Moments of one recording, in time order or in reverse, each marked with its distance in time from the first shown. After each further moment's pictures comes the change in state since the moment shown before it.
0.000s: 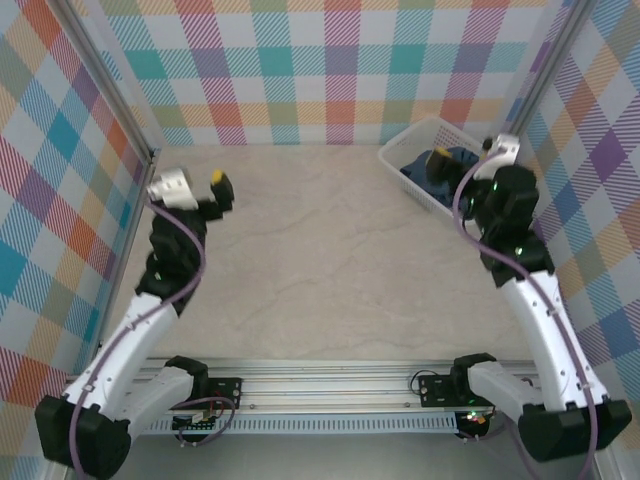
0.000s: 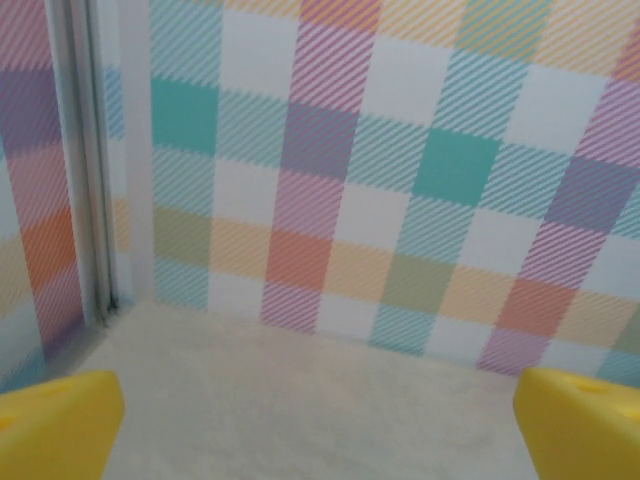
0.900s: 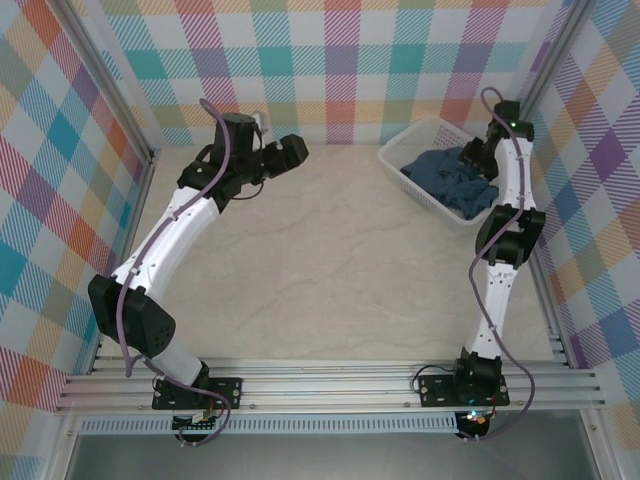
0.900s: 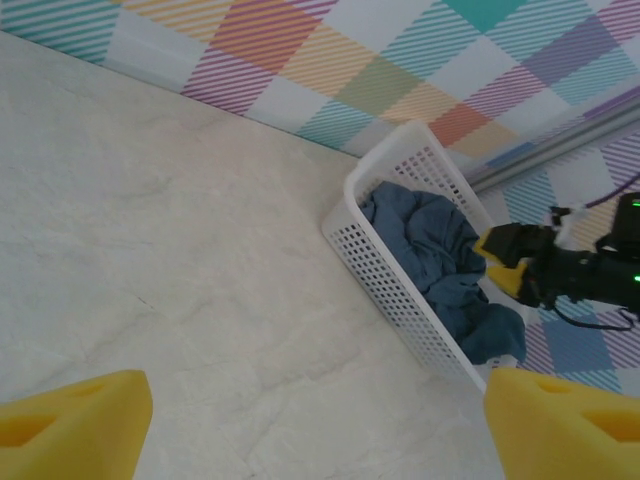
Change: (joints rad) left arm -0.115 0.633 0.745 -0.606 0.598 -0.463; right arm -0.345 1.477 1.392 -0.911 -0.148 0.080
